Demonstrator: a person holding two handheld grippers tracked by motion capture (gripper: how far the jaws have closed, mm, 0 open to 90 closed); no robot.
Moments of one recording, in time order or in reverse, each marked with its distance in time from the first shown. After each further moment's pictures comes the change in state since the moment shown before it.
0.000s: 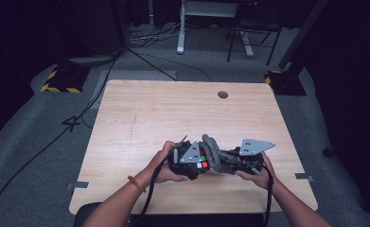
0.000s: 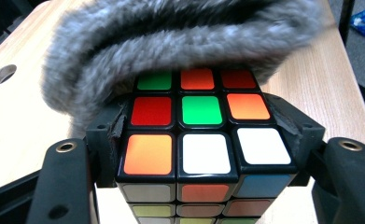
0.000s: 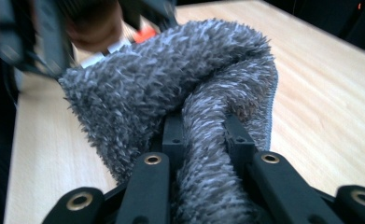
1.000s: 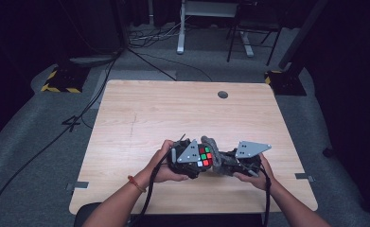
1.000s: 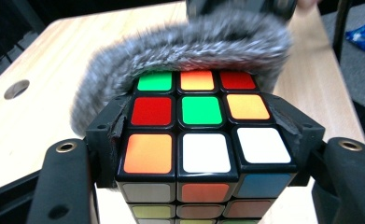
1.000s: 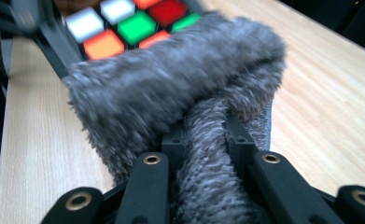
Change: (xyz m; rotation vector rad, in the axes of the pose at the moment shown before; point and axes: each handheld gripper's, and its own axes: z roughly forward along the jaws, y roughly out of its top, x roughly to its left) left arm -0.001 0.007 -0.009 -0.056 0.005 0.008; right arm 0.009 0.001 0.006 0.037 -0.017 -0.045
